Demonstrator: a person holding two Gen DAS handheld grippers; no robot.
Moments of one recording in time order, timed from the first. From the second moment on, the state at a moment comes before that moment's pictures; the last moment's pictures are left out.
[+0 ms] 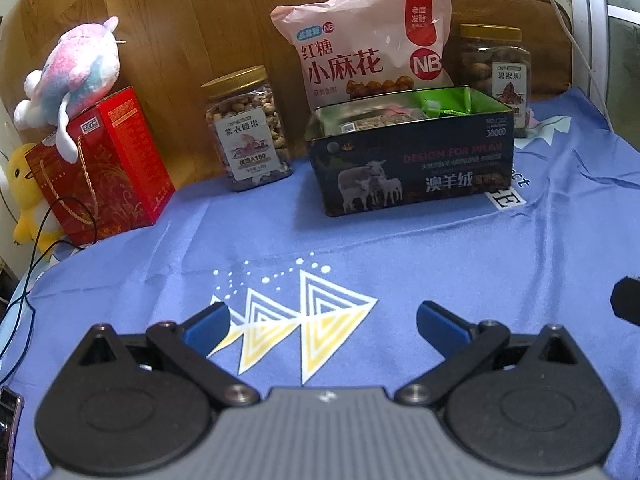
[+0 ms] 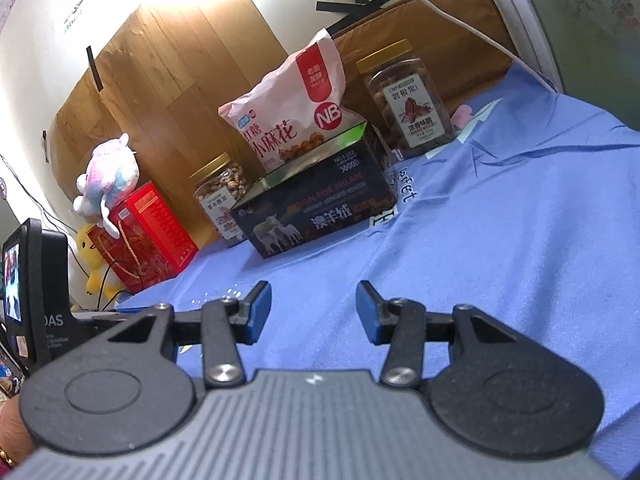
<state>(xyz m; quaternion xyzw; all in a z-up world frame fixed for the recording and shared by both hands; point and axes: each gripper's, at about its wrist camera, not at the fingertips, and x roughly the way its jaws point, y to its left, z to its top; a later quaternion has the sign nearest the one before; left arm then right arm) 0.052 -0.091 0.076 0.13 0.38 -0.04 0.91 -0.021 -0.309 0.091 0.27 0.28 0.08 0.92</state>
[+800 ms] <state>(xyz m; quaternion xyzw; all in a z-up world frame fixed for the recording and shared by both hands) 0.051 -0.082 0.080 0.12 0.37 -0.04 0.92 -0.018 -0.304 0.091 0.28 0.28 0.09 0.92</state>
